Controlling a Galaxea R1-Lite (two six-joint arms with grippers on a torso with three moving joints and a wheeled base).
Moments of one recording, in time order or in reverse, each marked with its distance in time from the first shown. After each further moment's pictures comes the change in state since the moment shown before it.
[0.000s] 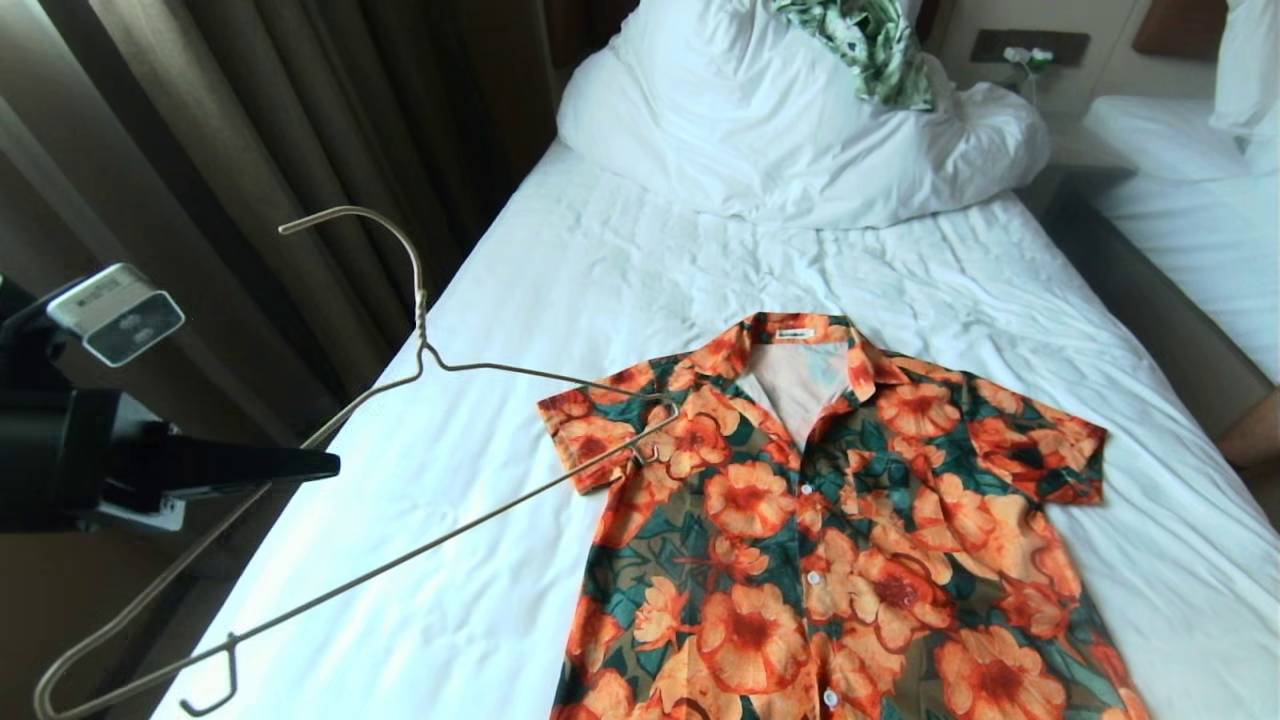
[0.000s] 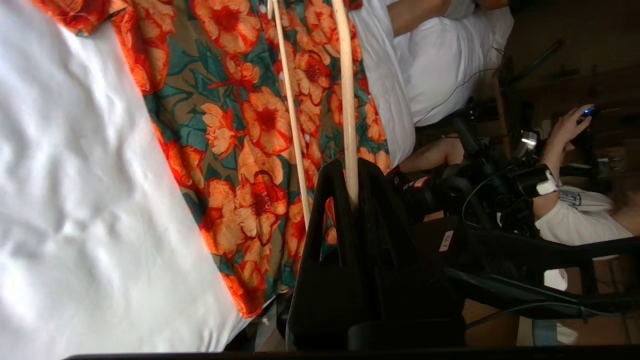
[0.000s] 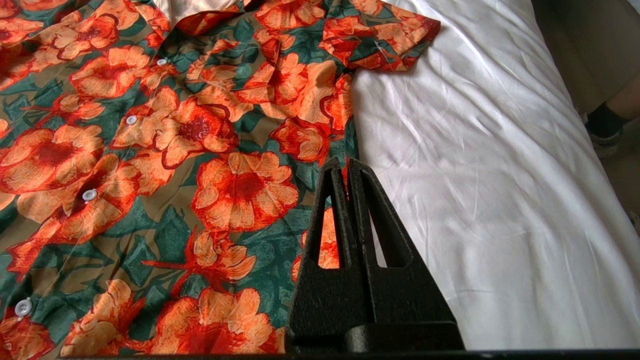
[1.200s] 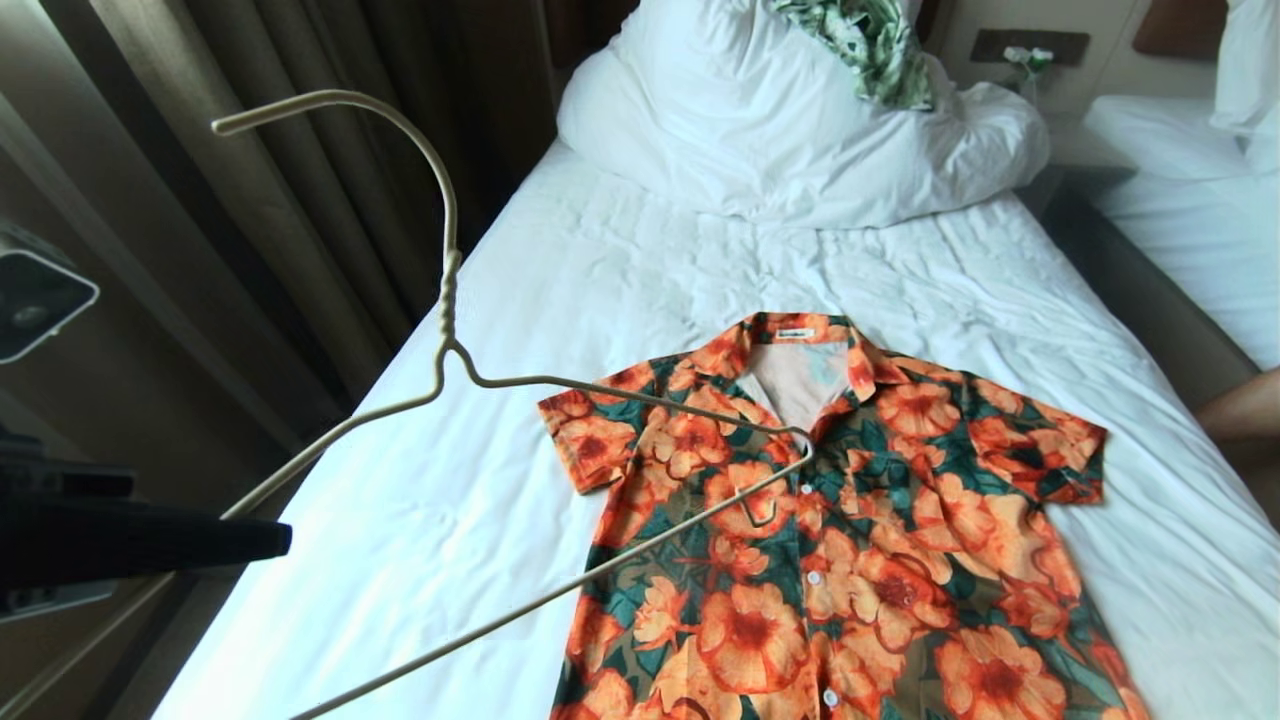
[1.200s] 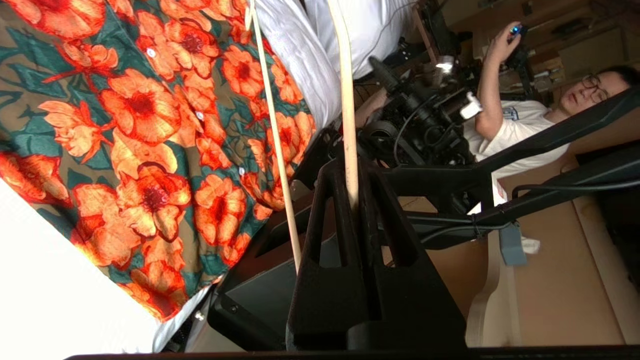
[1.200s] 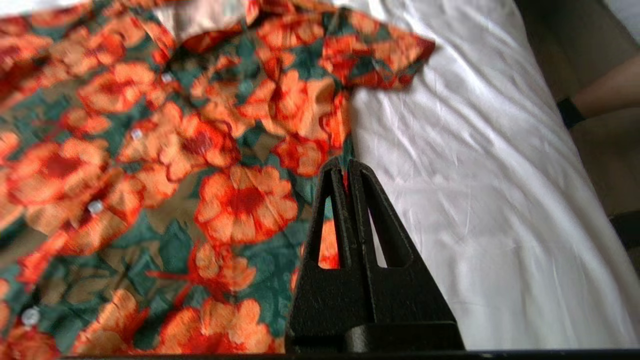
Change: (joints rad) left arm -0.257 -0.233 0.025 -0.006 -0.041 -0.135; right arm 0.000 0.002 -0.046 0.020 0.003 -0.009
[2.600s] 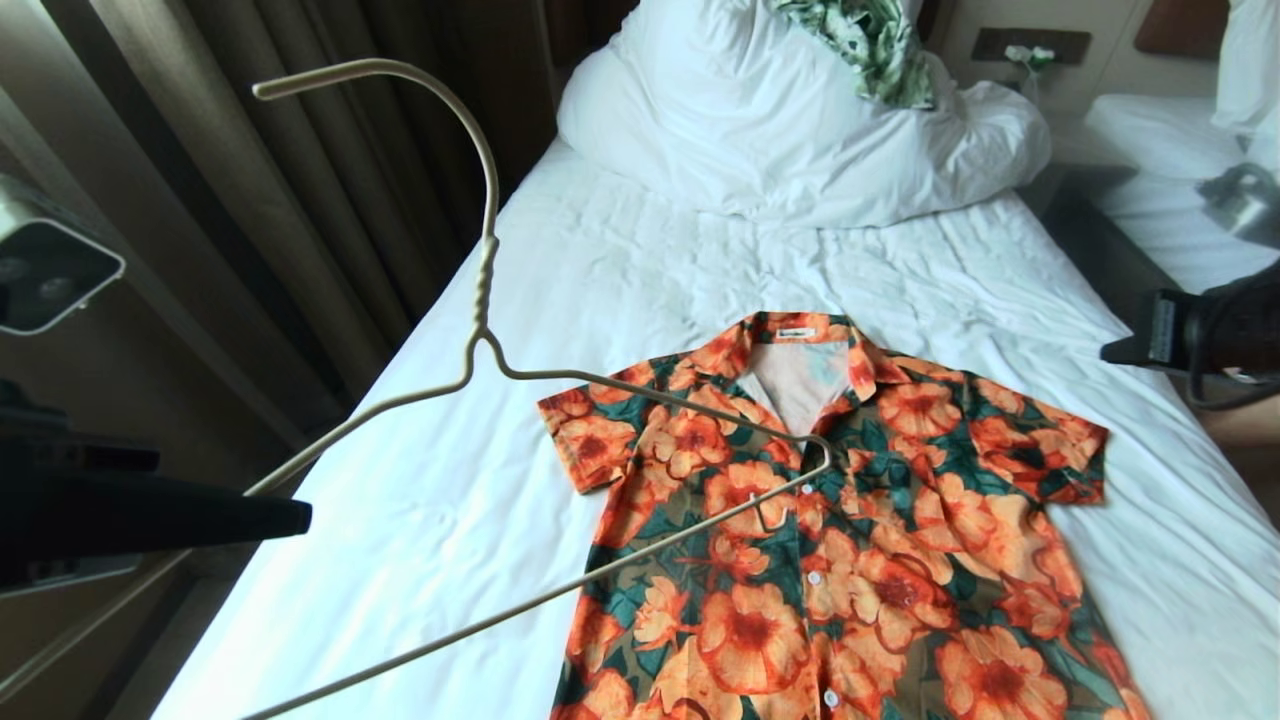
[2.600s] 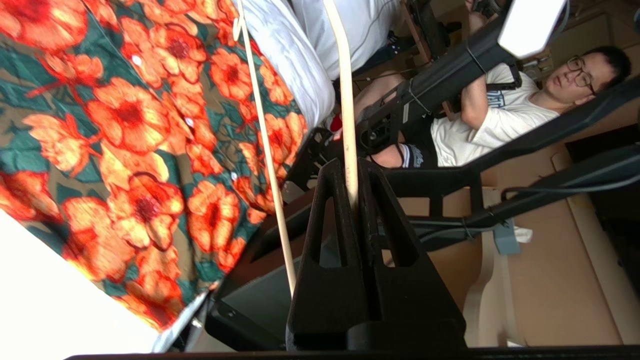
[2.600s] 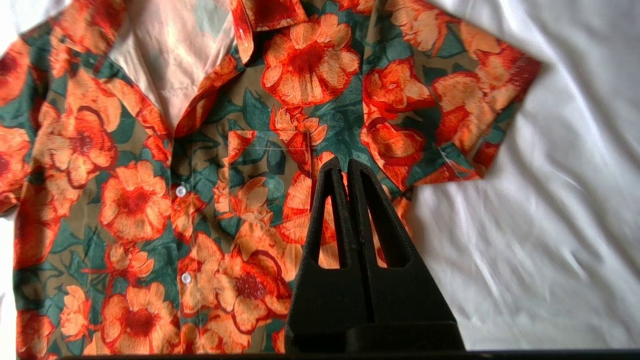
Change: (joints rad) left arm -0.050 0.035 -0.036 -0.038 0.001 -0.027; right arm 0.016 1.584 -1.316 0.314 0.026 0.229
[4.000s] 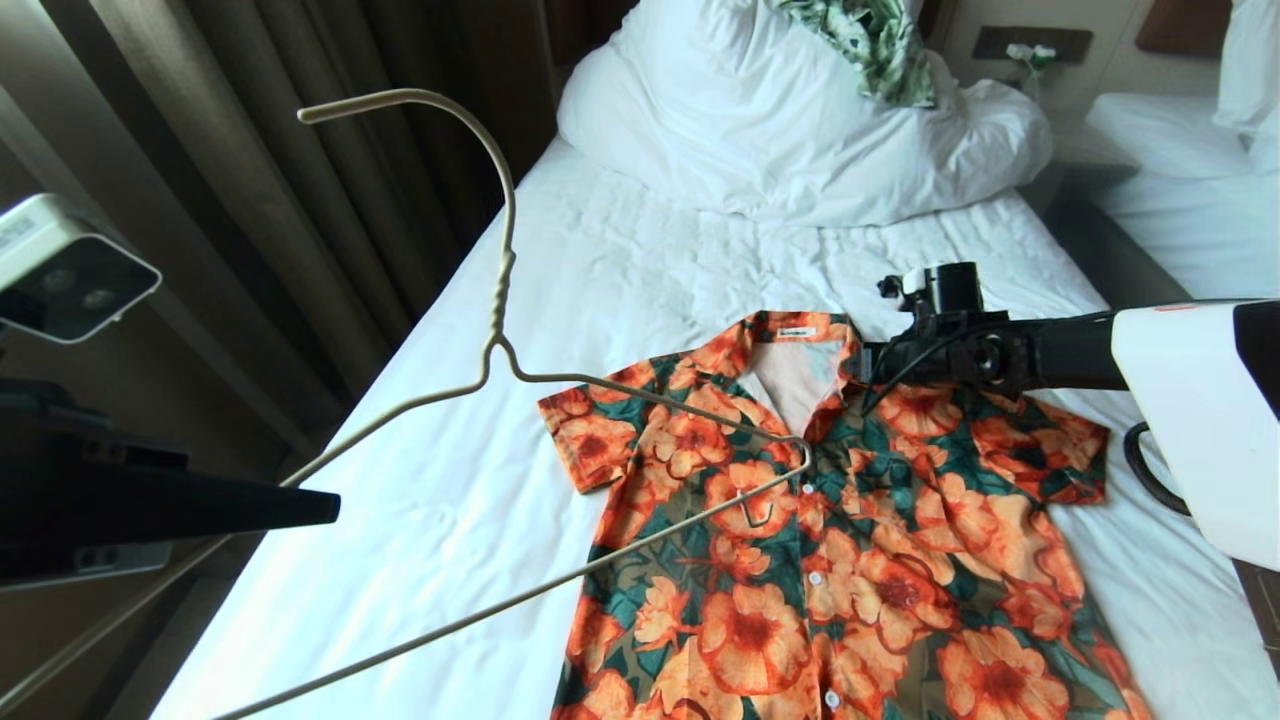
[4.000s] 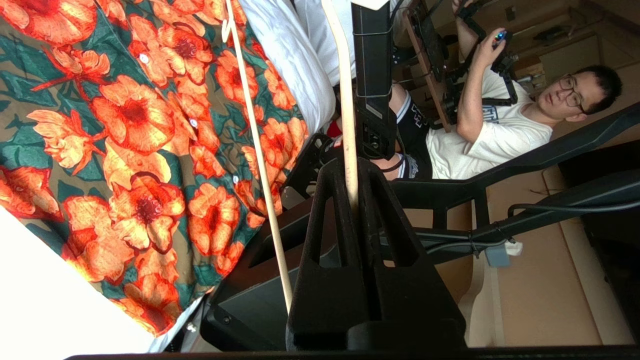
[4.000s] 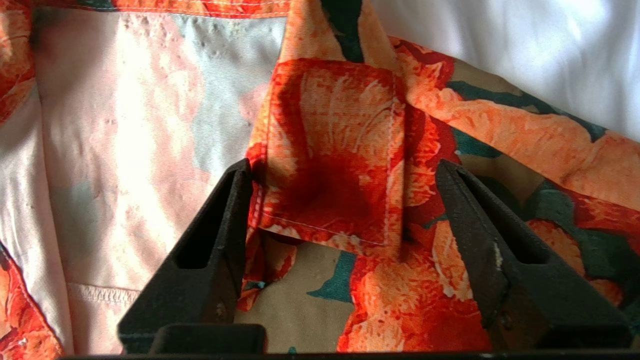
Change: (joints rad) left arm 0.001 0.005 0.049 -0.089 0.007 -0.082; right arm 0.161 0.827 -0.614 -0.291 -0.096 -0.089
